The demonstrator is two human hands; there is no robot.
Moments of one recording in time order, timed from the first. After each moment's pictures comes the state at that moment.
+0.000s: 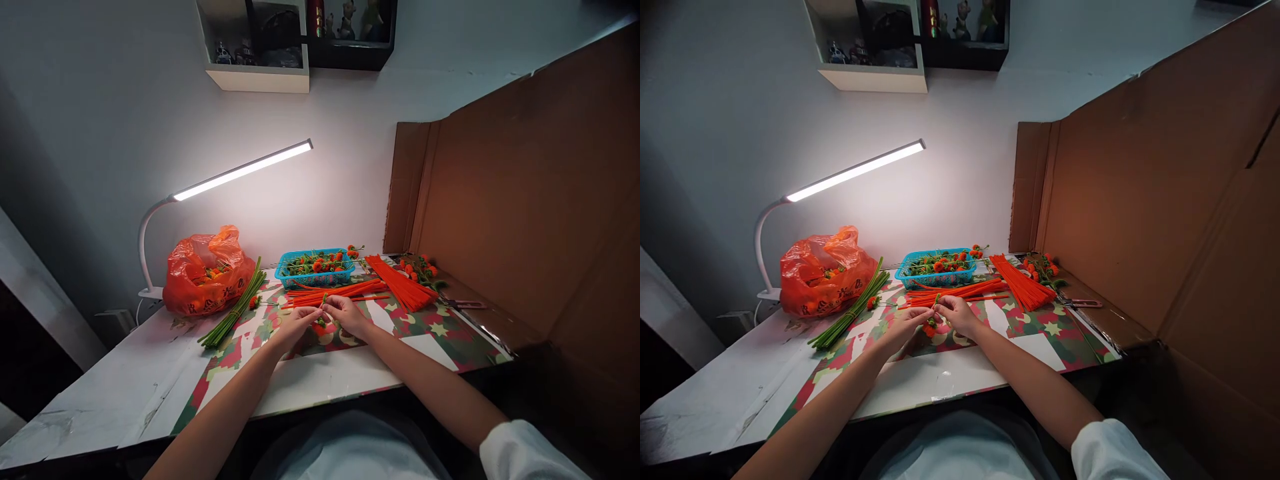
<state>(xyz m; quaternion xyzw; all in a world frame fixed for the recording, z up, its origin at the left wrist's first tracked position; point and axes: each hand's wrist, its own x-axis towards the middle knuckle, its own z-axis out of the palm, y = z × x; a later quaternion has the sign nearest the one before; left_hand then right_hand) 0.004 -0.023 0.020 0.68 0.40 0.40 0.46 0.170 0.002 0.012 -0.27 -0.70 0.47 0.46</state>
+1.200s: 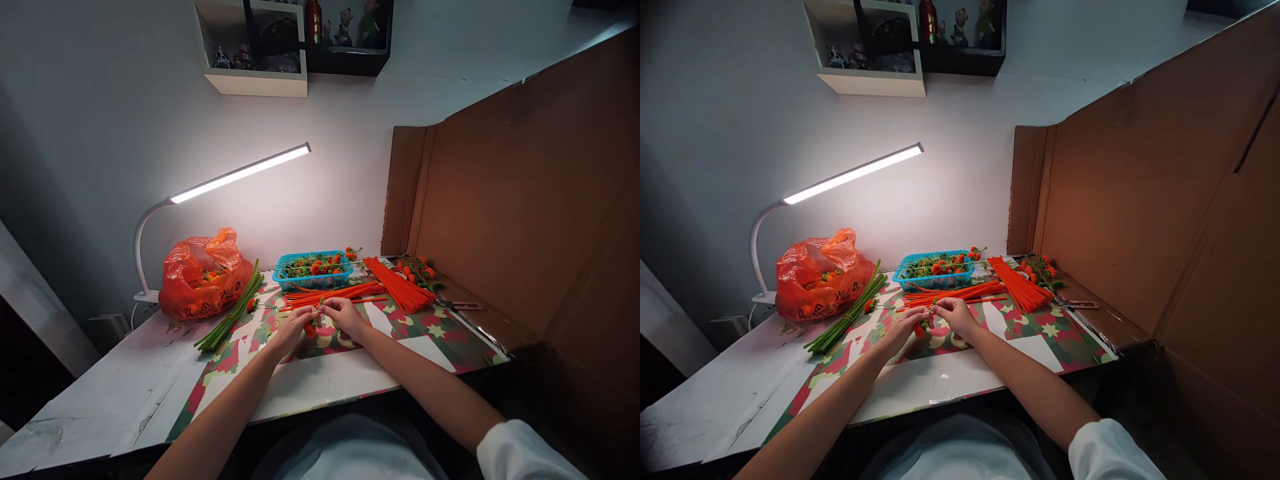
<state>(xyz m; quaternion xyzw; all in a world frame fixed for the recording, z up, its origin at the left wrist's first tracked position) 0.005 -0.021 0.018 0.71 0.40 0.42 0.40 0.165 0.004 0.008 -0.33 -0.63 0.49 0.50</state>
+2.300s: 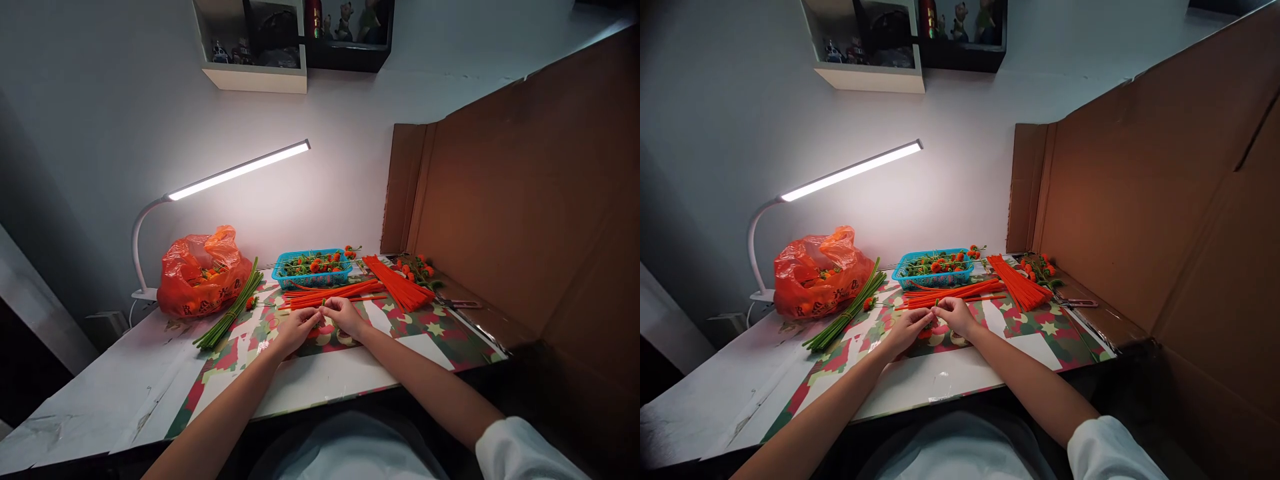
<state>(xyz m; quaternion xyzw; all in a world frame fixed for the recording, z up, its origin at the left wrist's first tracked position) 0.008 -0.023 0.013 0.76 0.43 0.38 0.30 0.167 0.004 0.007 -0.33 -0.65 0.49 0.49</state>
